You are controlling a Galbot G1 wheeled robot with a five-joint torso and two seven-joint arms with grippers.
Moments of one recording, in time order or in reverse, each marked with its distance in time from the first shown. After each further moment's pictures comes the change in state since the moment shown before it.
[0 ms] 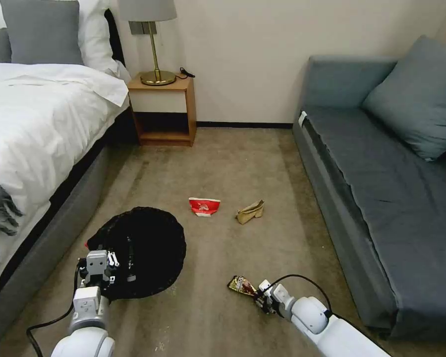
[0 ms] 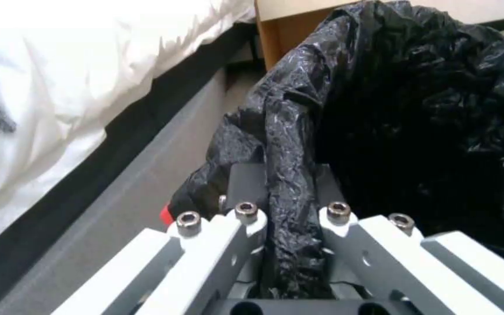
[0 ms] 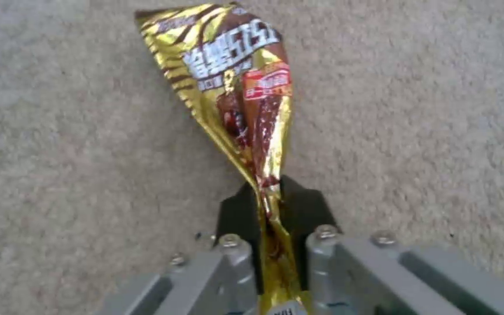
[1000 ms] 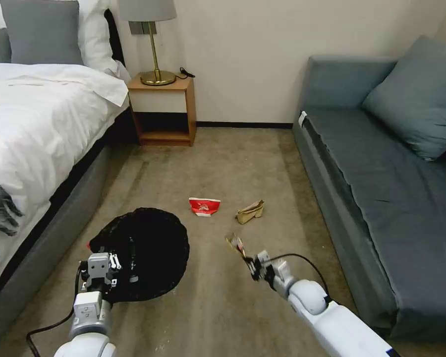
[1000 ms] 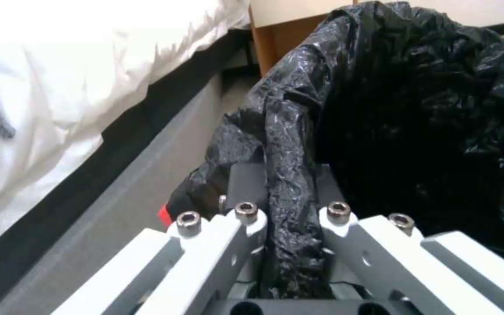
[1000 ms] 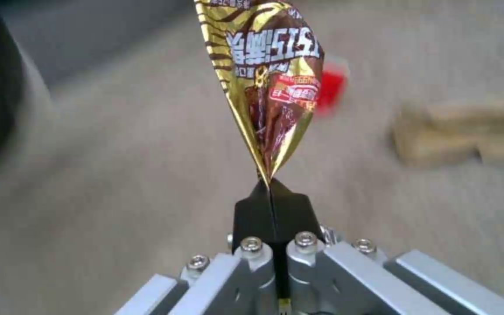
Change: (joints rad) left arm 0.028 -0.017 0.009 -0.024 0.021 -0.022 0.010; right arm 0.046 0.045 0.098 0.138 0.366 0.256 0.068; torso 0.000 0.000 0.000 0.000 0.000
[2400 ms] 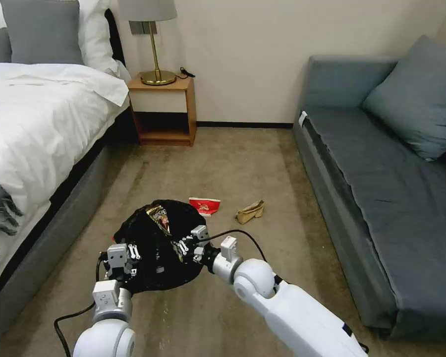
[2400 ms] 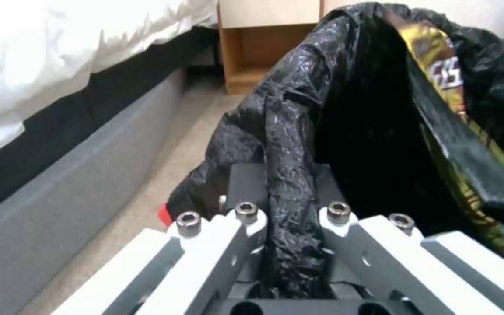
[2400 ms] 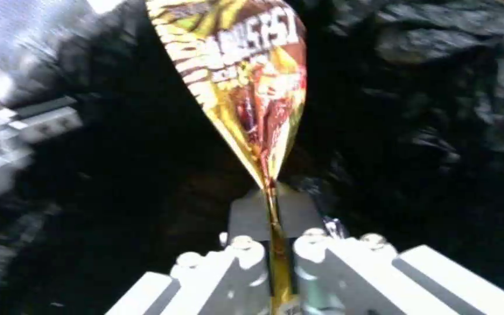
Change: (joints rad) left arm -0.094 -0.049 0.070 0.047 -0.056 0.010 0.032; right arm 0.159 0.160 -0.262 0.121 0.050 -0.081 0.023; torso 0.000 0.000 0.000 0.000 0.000
